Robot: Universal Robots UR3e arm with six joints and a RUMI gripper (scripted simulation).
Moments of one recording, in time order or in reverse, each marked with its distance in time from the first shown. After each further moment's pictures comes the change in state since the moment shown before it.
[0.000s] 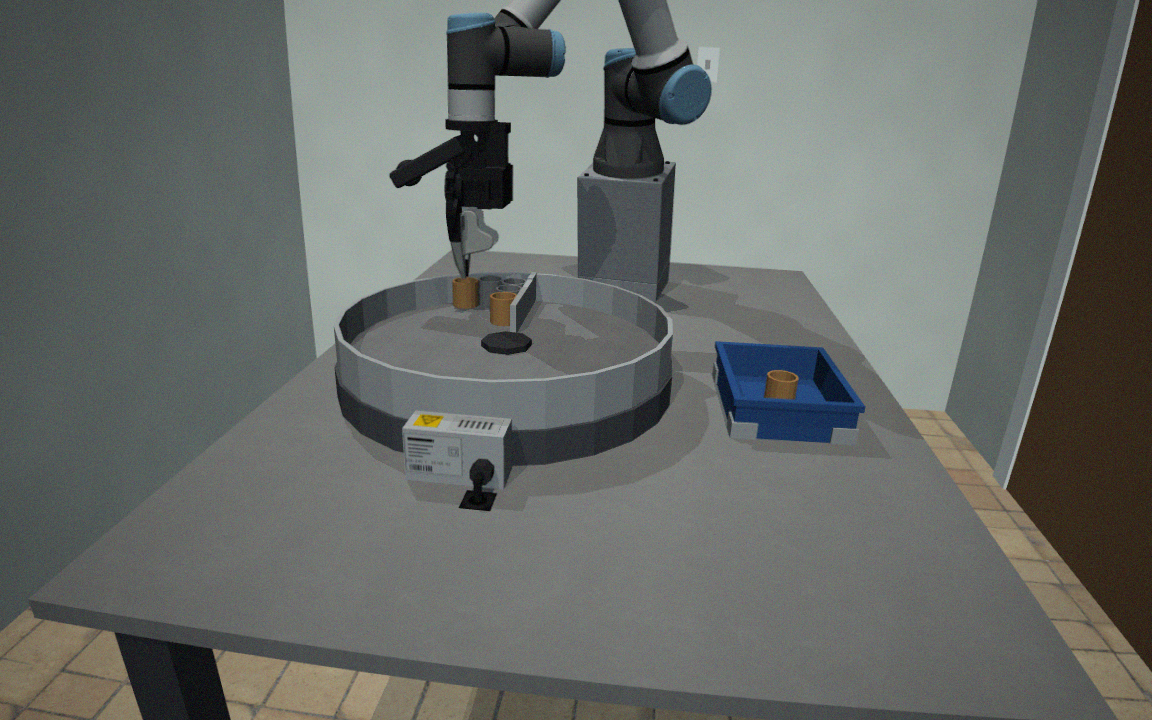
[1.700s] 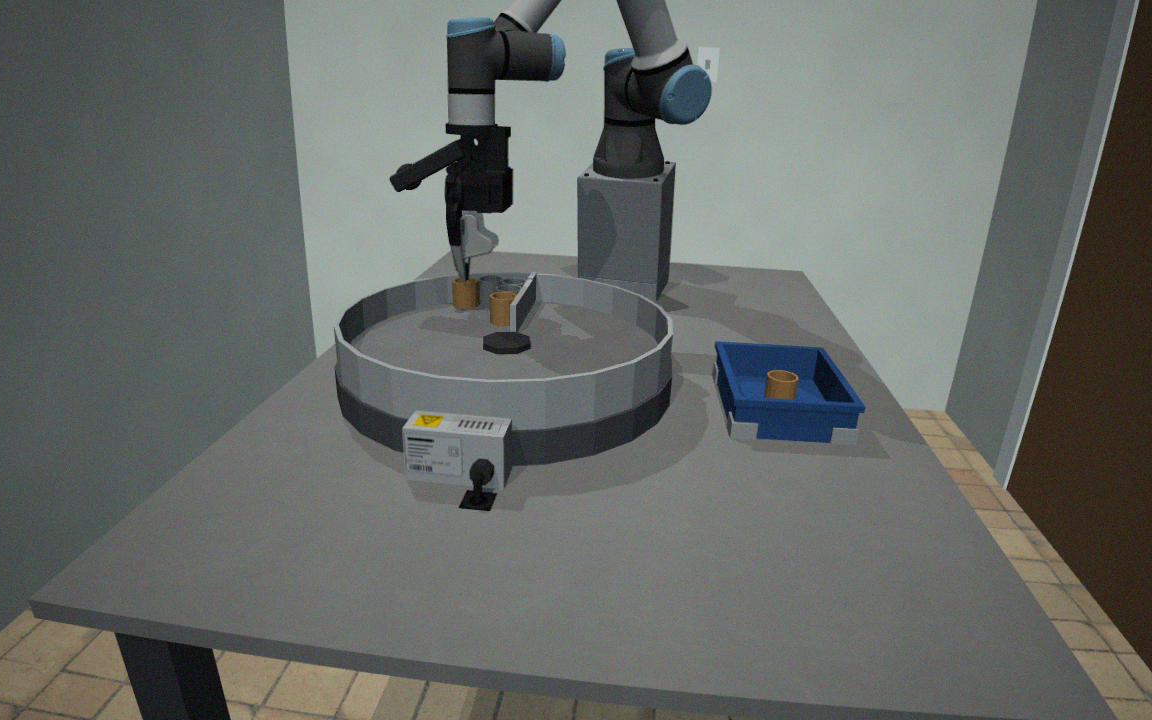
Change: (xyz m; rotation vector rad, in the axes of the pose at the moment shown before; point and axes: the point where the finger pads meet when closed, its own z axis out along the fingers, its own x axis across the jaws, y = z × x) arm 0.000 0.000 0.005 0.000 0.000 0.000
